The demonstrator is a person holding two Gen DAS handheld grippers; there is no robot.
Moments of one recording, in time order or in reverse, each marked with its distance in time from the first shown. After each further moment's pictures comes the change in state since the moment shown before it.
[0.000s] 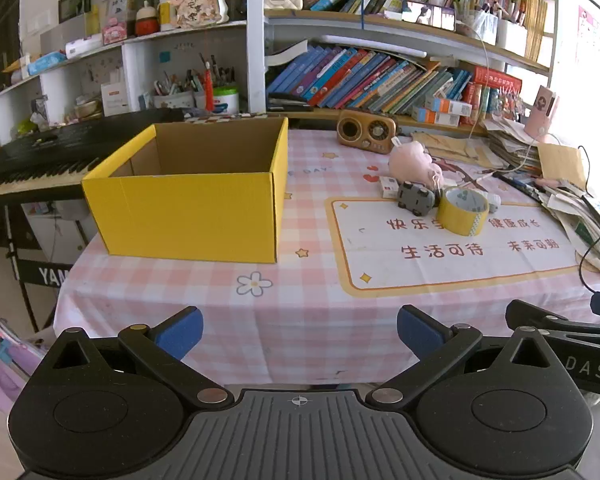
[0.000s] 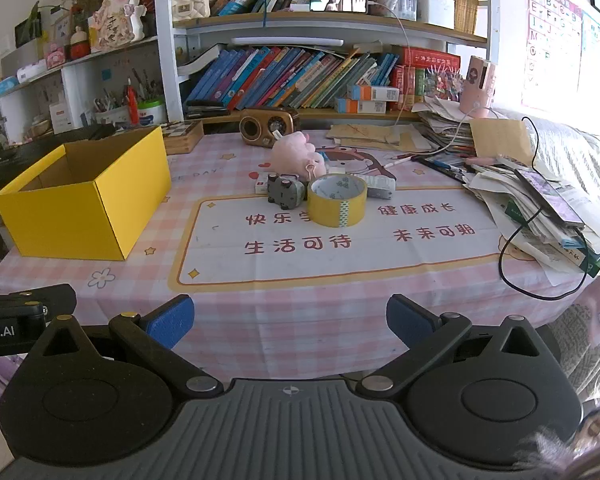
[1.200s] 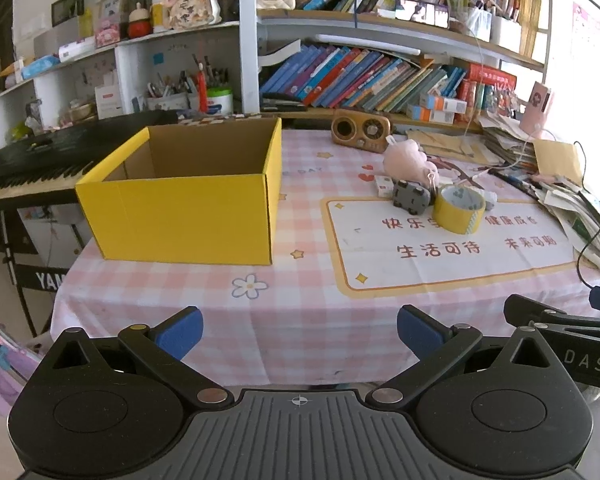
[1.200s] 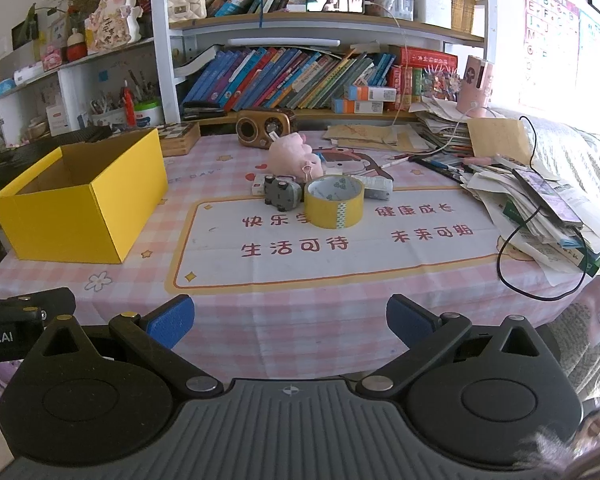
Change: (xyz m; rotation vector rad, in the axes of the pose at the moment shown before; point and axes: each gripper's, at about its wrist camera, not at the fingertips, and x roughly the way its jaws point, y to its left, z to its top) left arm 0.001 -0.001 0.002 0.021 0.000 -0.014; right arm 0.005 -0.003 0.002 0.007 0.000 -0.008
